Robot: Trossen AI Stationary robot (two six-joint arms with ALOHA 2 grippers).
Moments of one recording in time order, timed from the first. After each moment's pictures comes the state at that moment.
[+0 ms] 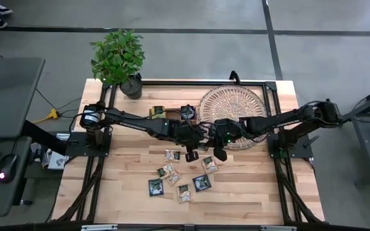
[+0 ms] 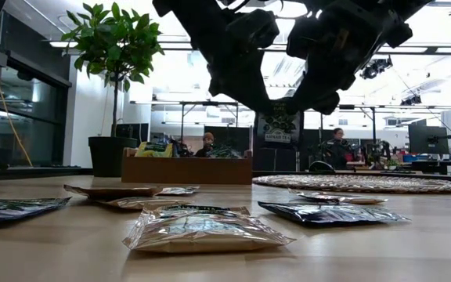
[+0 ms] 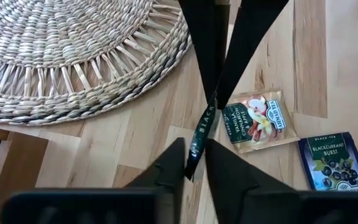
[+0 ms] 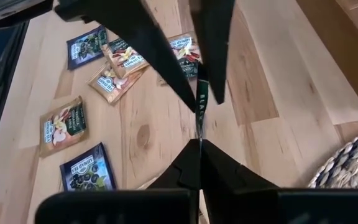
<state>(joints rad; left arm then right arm) -0.09 1.88 1.46 -0.44 -0.12 -0.22 0.02 1.40 0.76 -0.08 -0.12 0.31</state>
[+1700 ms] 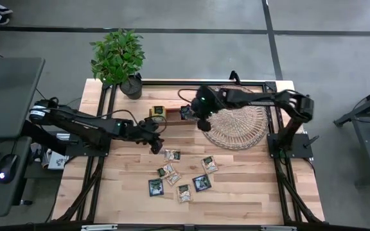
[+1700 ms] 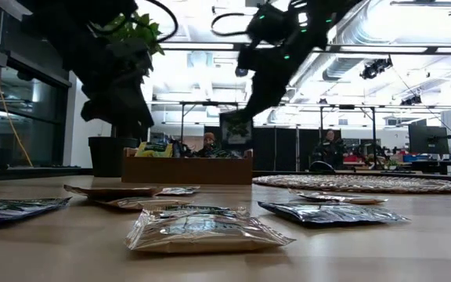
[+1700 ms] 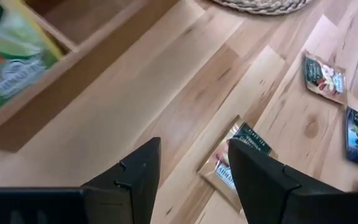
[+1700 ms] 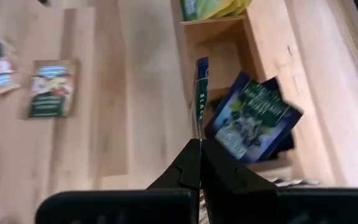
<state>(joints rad) -0.10 1.22 0.63 -0.23 -0.26 -0.76 -0.31 1.73 1.27 -0.44 -0.16 -0.15</state>
